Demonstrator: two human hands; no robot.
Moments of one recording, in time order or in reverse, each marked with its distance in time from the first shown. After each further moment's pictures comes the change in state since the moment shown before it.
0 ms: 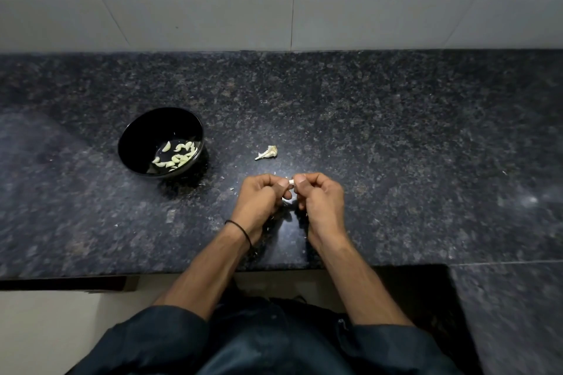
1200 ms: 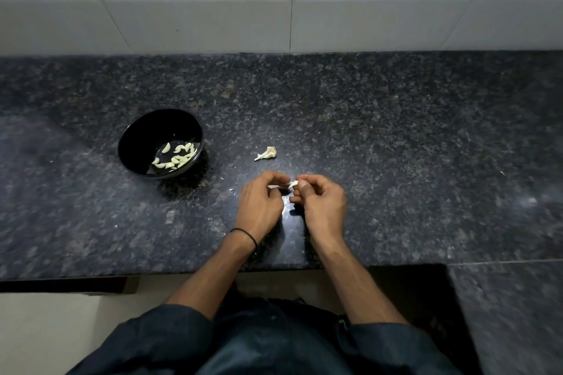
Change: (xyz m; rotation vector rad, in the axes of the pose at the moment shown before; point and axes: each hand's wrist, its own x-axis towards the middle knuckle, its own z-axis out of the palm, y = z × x) left_hand 0.006 -0.016 -0.003 0.551 0.104 0.315; right_hand 0.003 0.012 -0.004 -0.185 0.096 -0.090
